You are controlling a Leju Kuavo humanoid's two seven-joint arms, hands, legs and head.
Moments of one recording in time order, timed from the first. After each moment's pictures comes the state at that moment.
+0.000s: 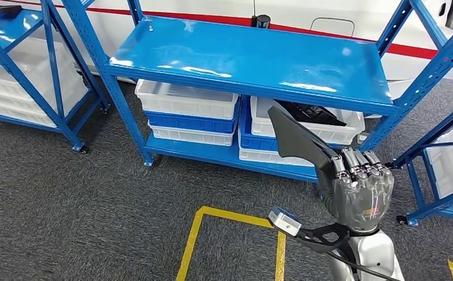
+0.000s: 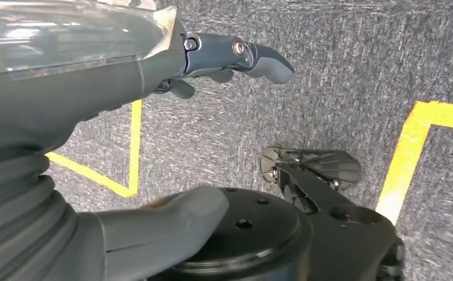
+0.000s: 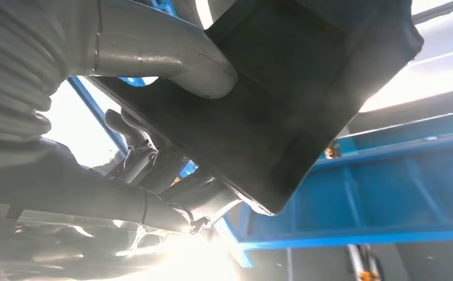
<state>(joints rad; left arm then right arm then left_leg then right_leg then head) 0.02 -0.20 0.33 -0.17 -0.23 0.17 -0.25 -0.03 -0.14 0.31 -1.92 1.46 -0.63 -0.11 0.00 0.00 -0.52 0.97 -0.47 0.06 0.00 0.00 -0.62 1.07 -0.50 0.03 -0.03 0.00</state>
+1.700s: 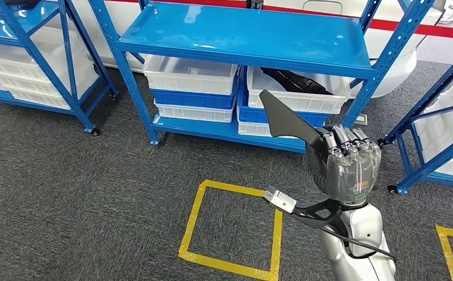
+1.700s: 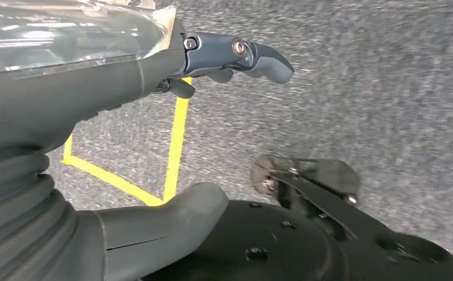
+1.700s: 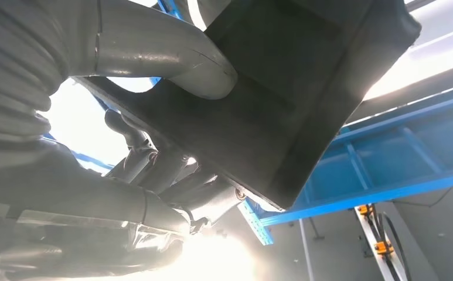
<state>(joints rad) 0.02 -0.21 0.34 -0.17 -0.22 0.20 -0.26 -0.17 -0.12 0.34 -1.79 1.36 -0.63 -0.16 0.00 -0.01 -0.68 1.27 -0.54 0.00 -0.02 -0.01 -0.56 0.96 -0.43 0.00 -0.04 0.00</state>
